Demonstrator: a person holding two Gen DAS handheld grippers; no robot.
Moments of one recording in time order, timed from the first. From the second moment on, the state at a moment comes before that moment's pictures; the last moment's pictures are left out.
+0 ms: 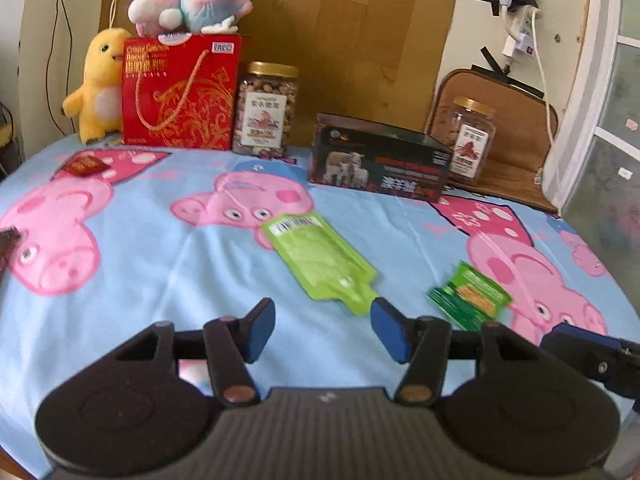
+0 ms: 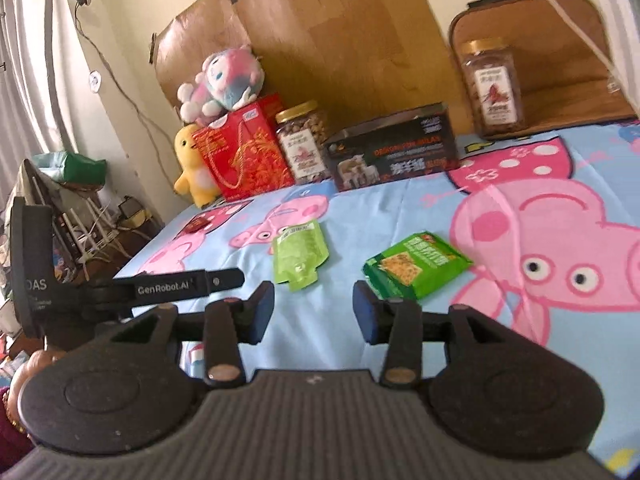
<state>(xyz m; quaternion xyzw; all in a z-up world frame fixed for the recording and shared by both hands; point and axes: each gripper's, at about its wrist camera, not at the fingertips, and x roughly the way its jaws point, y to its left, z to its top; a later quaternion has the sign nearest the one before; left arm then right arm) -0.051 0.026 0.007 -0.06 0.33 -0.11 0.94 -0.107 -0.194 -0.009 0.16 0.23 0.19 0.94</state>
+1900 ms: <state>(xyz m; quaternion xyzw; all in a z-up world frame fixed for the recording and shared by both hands) -0.052 -0.021 -0.033 -0.01 0.38 -0.10 0.92 -0.105 -0.215 -0.040 0.19 0.30 0.12 0.93</state>
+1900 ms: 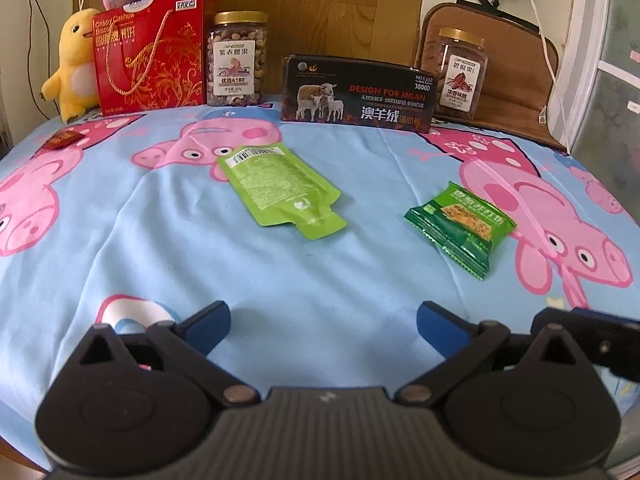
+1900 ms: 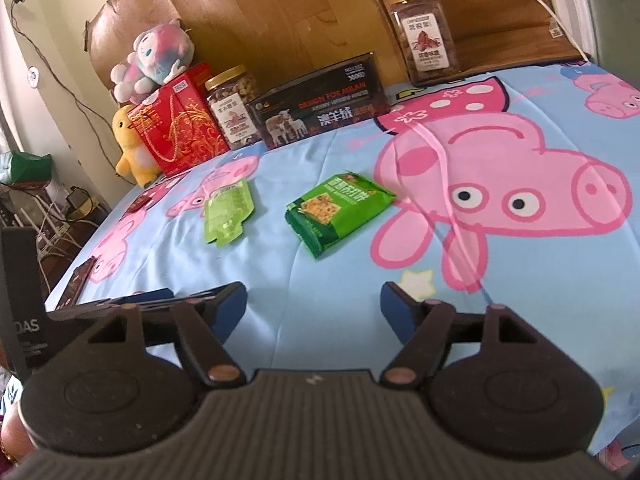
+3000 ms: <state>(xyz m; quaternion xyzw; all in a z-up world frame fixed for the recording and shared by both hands) -0.052 -0.018 -0.033 0.00 0.38 -0.11 0.92 -0.111 -0.215 -0.034 0.17 0.27 0.12 0.94</state>
